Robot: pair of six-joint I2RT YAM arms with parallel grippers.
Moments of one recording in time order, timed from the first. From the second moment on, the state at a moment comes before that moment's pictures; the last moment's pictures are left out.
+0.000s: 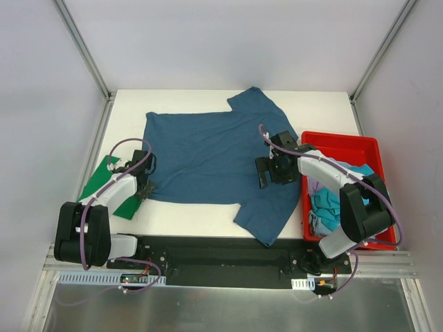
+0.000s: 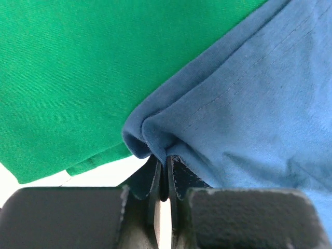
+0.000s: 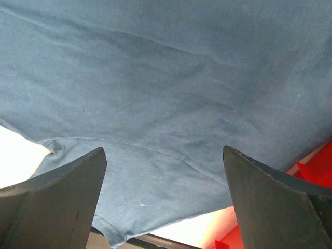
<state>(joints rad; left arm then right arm) -0.11 1.29 0.62 -0.59 -0.34 -1.00 0.46 1.57 1.02 -0.67 -0.08 0.19</state>
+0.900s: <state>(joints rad) -0.11 1.14 0.61 -0.63 -0.24 -0.97 0.97 1.34 0.82 -0.88 -0.12 0.35</state>
